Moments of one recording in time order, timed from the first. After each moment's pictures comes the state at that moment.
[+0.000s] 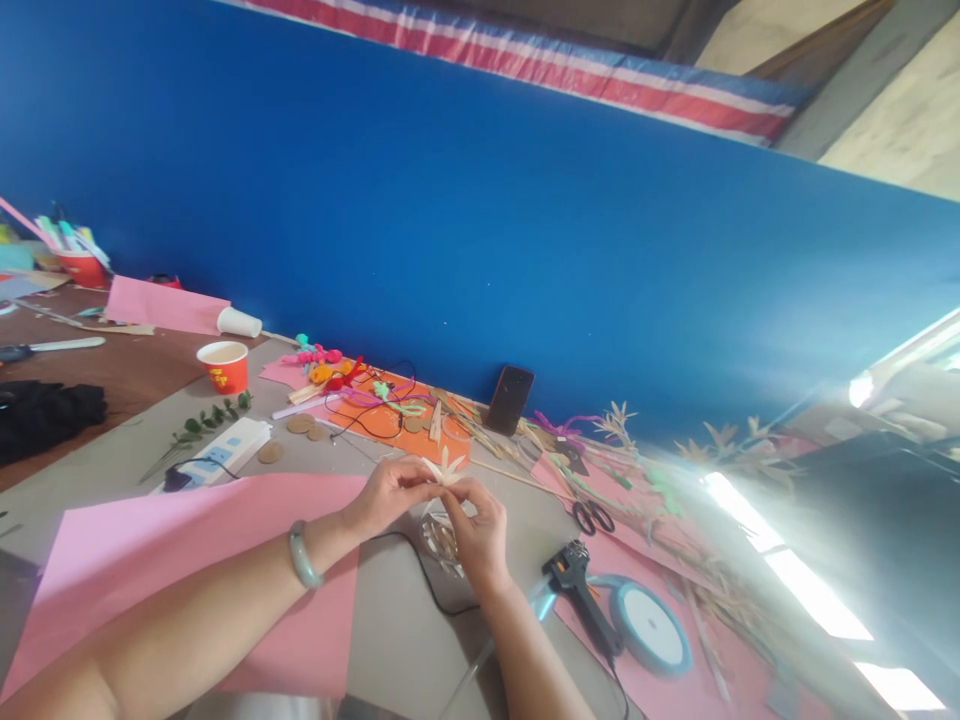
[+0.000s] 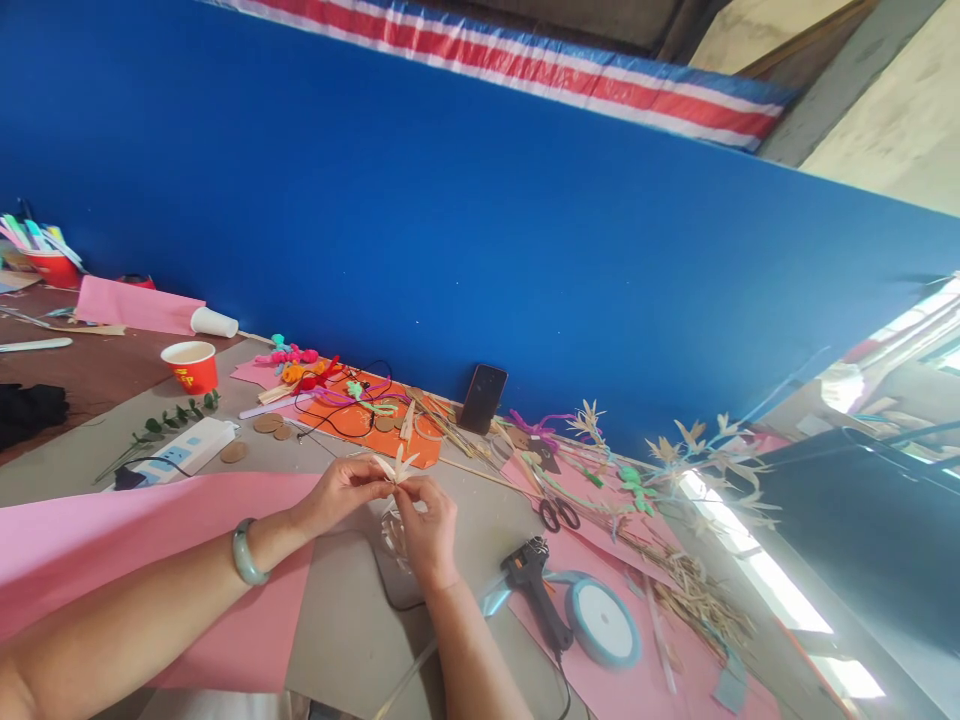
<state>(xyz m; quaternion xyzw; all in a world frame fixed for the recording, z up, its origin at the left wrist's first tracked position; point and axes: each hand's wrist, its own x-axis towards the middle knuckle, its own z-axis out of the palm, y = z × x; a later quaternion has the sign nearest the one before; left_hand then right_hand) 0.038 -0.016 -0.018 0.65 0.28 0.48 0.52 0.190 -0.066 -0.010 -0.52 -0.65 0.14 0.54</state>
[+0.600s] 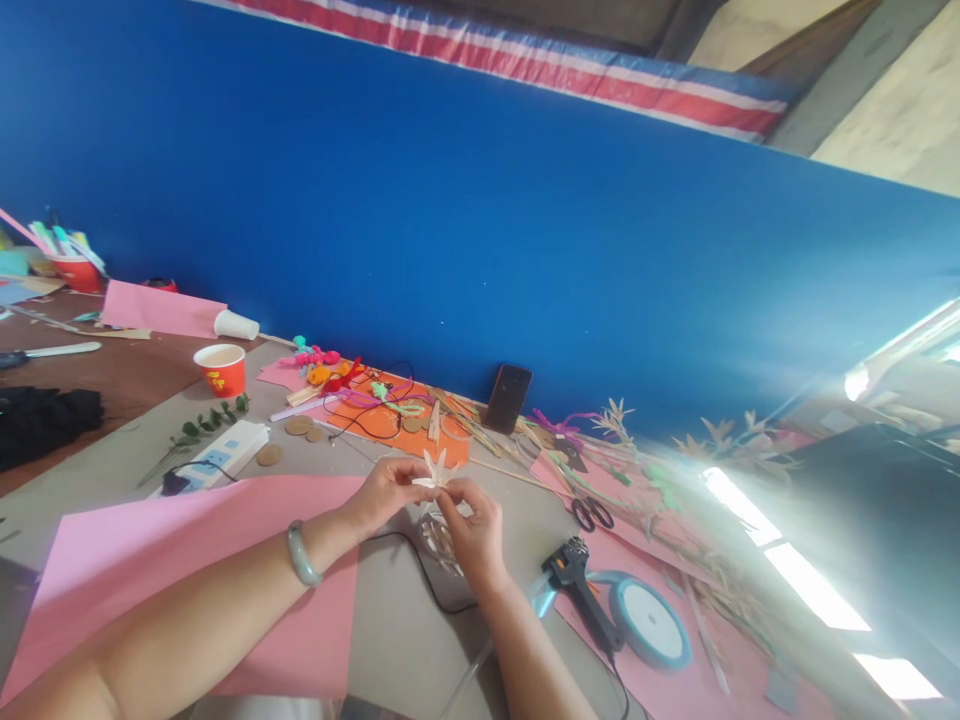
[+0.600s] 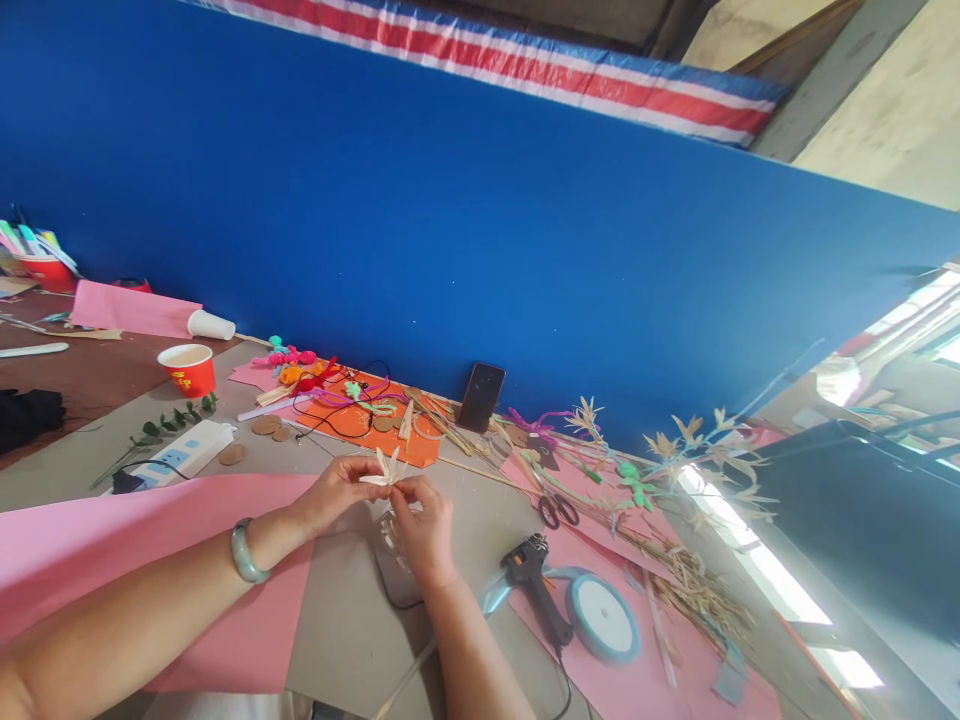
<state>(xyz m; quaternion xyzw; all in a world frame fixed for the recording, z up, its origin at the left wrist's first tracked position) 0.040 -0.019 -0.008 0.55 0.27 0.46 0.64 0.187 -0.066 -0.008 -0.52 -0.66 0.12 0.53</state>
